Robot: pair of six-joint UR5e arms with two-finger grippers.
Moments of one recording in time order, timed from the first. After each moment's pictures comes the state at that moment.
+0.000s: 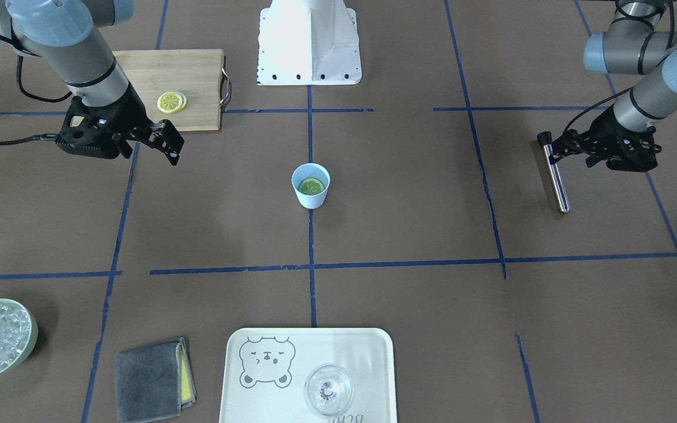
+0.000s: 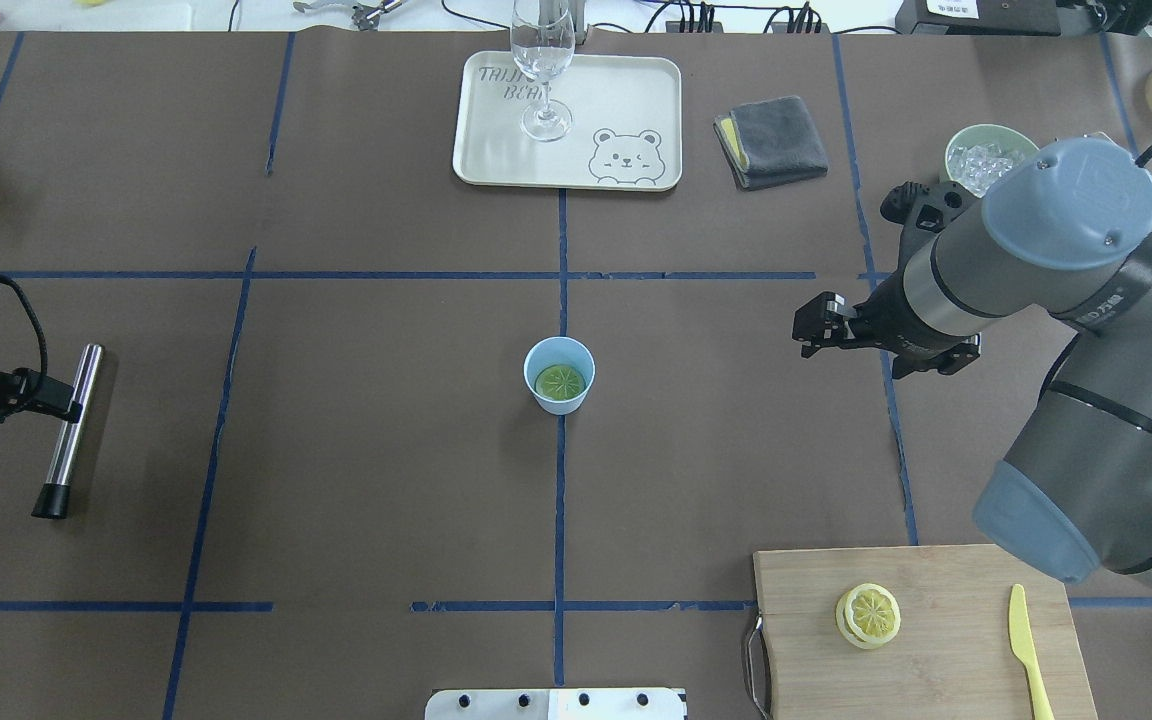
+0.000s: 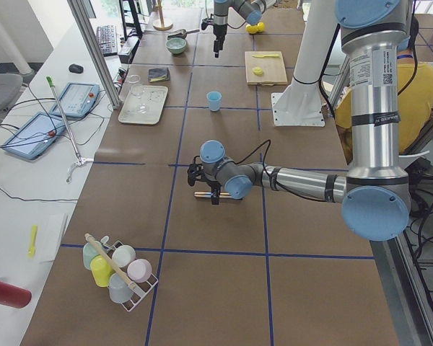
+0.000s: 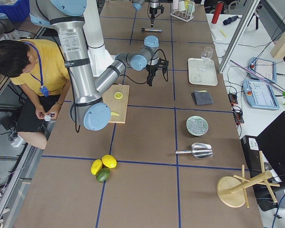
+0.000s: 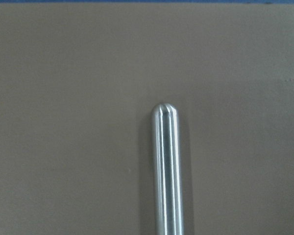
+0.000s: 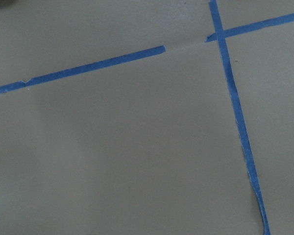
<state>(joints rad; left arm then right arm) -0.91 -1.46 -1.72 -2.17 -2.25 -0.85 0.72 -1.32 2.03 -1.57 2.02 1.28</state>
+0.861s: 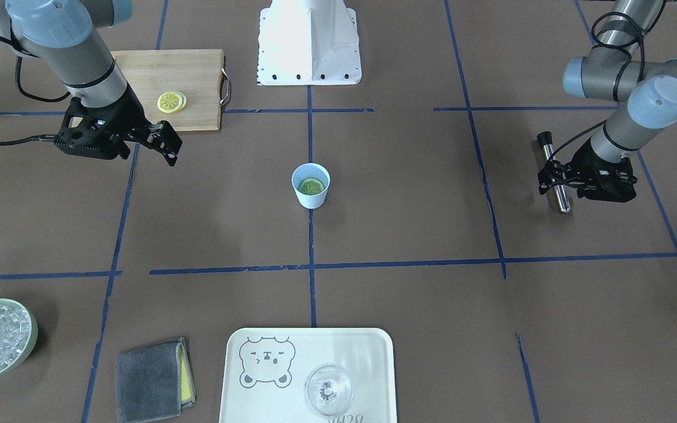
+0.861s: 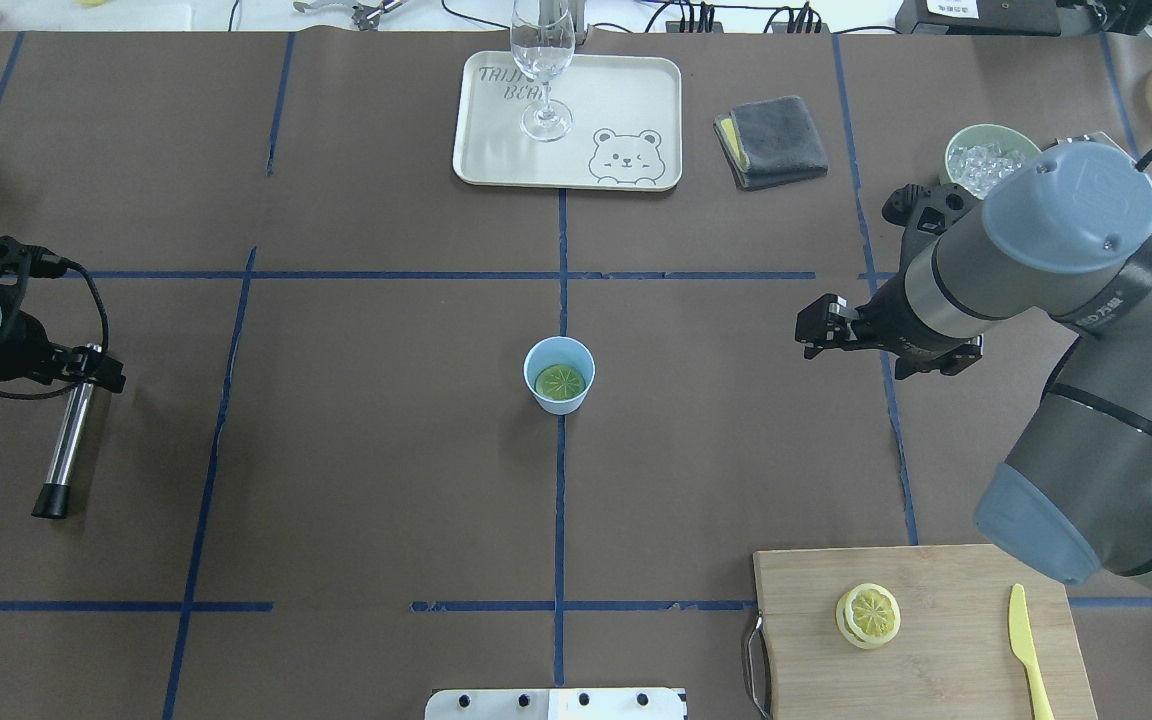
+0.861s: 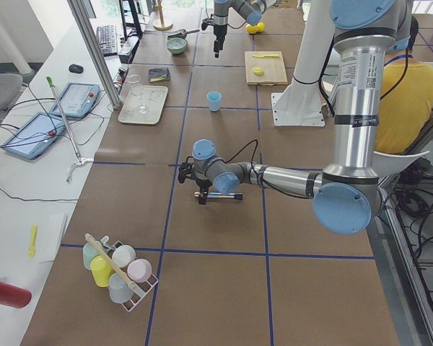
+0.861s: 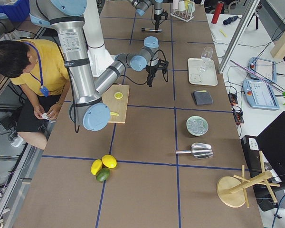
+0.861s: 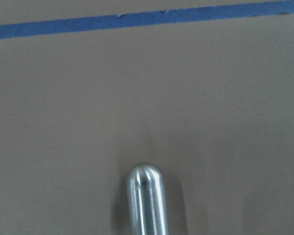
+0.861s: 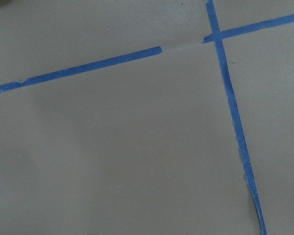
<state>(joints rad) -0.89 -1.58 -1.58 -2.16 -2.12 -0.76 0.72 -1.32 2.03 -1.57 2.01 1.28</state>
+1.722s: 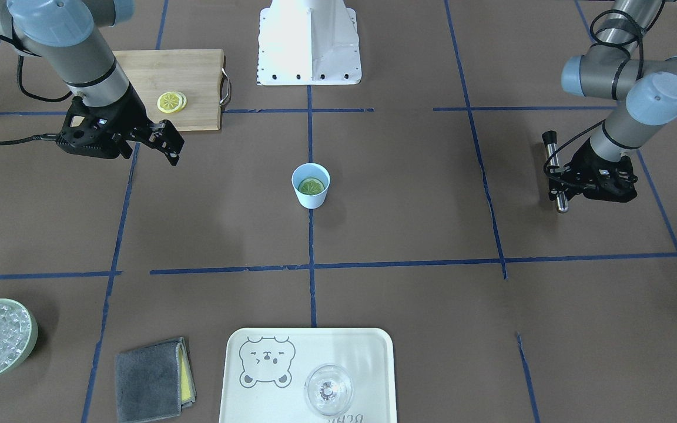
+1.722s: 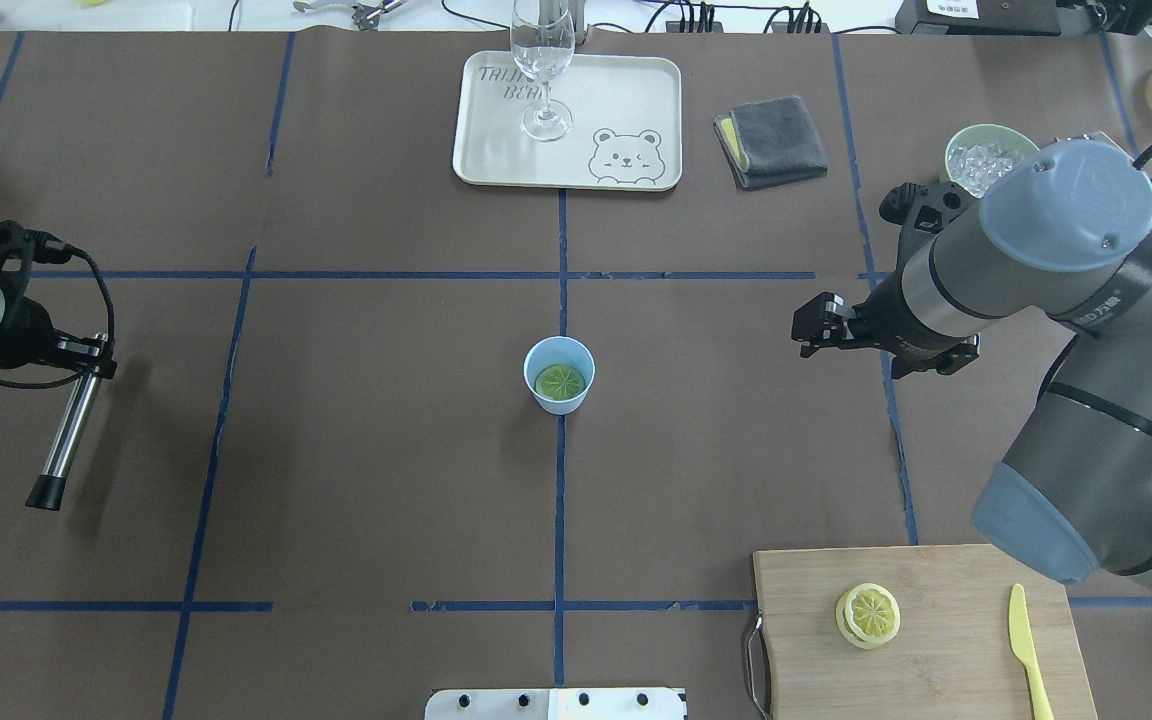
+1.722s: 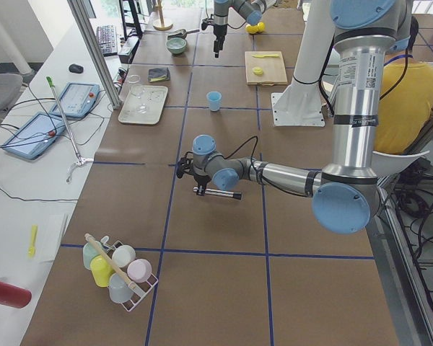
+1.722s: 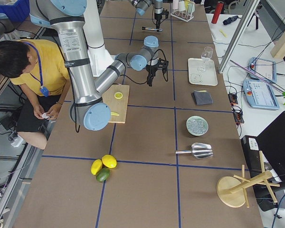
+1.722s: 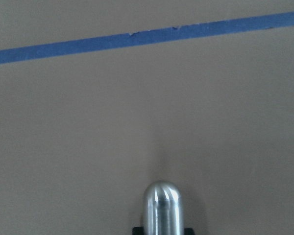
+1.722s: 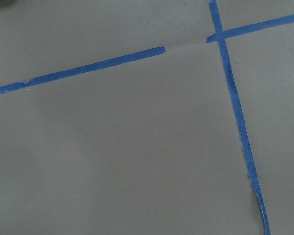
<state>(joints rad) -0.89 -1.59 -1.67 -2.14 -2.11 -0.75 0.72 -1.31 2.03 -1.57 2.02 1.28</state>
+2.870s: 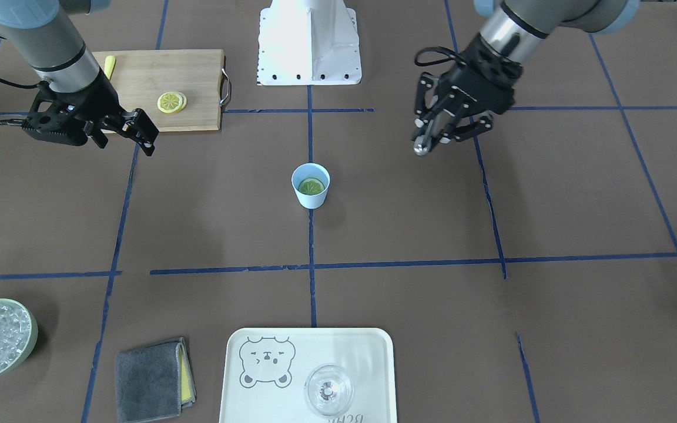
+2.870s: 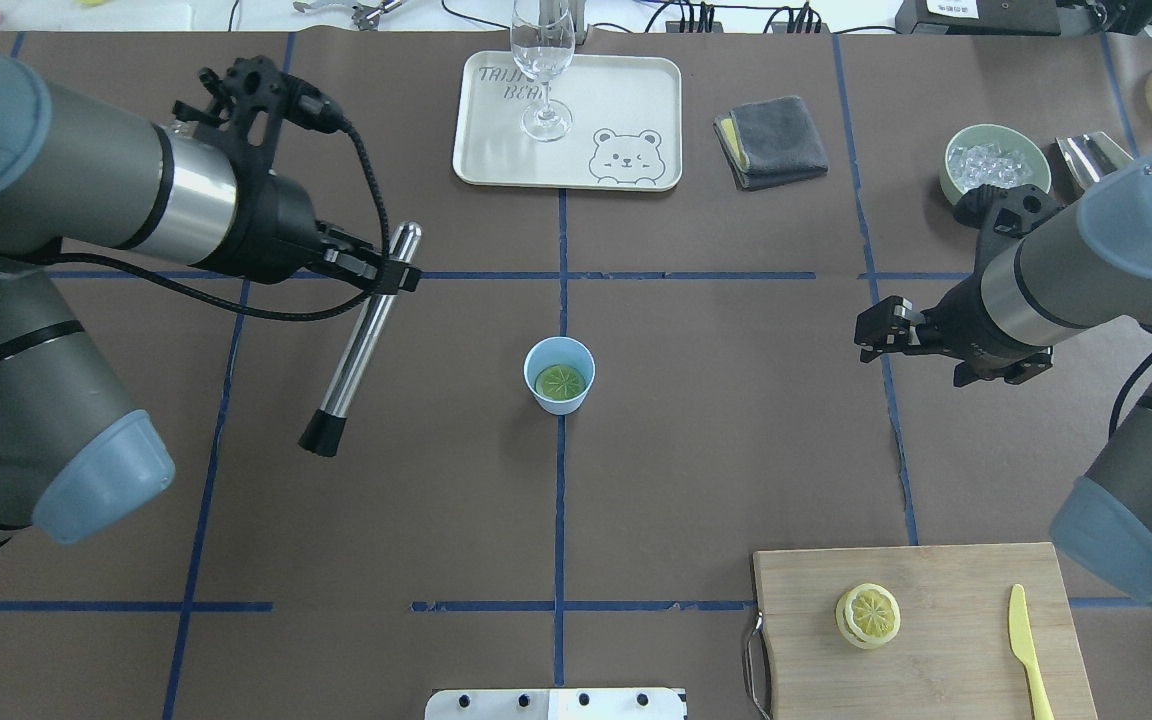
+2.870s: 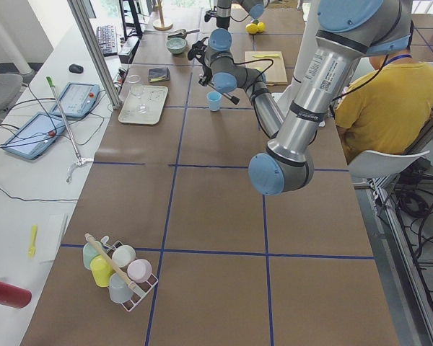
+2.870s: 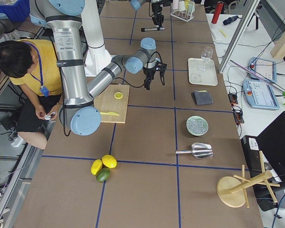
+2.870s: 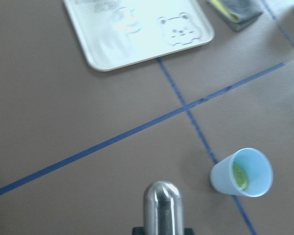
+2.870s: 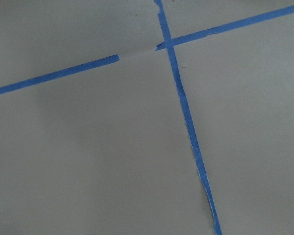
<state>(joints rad) -0.74 -2.08 -2.00 -1.96 -2.03 -0.76 0.77 -1.44 2.12 -1.57 2.03 1.27</state>
